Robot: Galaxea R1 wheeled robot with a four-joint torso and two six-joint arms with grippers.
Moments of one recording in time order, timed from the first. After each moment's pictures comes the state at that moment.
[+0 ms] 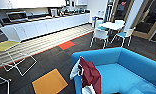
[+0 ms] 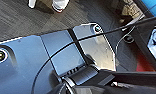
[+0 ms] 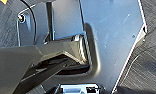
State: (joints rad) left arm 1.33 2.87 -2.40 1.14 -0.11 -0.84; right arm -1.51 3.09 -2.72 -0.10 0.13 0.17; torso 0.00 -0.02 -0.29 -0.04
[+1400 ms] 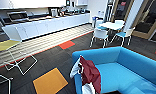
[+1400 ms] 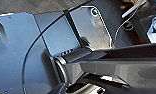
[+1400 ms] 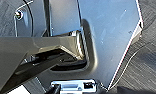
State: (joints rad) left arm 1.40 2.96 -2.52 1.15 -0.11 -0.84; right arm -1.52 3.08 -2.73 -0.10 0.13 0.17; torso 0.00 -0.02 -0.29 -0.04
